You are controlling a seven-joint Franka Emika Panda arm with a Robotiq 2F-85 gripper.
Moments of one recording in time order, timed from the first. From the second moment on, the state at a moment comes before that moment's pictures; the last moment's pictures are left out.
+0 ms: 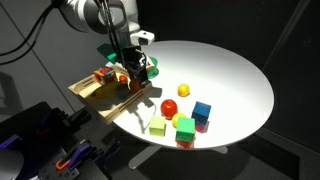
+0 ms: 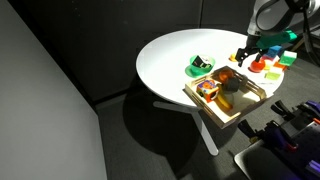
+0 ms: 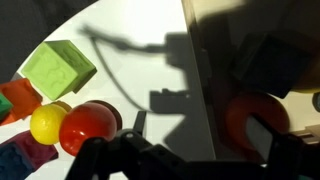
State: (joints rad) arm -0.01 0.22 -0.13 -2.41 -0.14 2.58 0.25
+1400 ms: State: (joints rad) arm -0.15 0.27 -0.21 -2.44 -0.04 2.65 0.24
